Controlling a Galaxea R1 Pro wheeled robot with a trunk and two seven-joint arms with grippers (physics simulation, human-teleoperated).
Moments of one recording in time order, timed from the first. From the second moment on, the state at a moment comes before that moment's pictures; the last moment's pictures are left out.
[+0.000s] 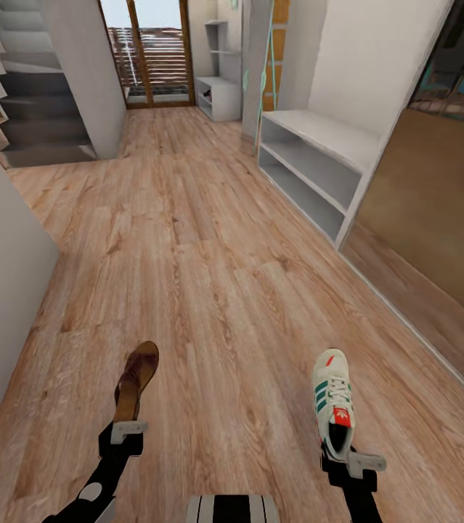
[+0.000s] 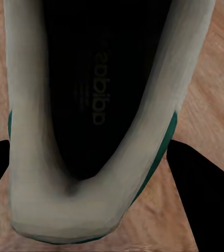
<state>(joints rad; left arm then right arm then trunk) -0.43 0.12 -0.33 -0.43 0.29 -0.43 0.13 -0.36 -0.08 0.28 -0.35 -0.23 -0.59 -0.24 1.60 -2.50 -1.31</state>
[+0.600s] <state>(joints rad) -0.43 0.10 -0.33 -0.43 0.30 -0.43 0.13 -0.36 -0.09 0.28 -0.27 -0.23 -0.60 -0.24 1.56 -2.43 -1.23</state>
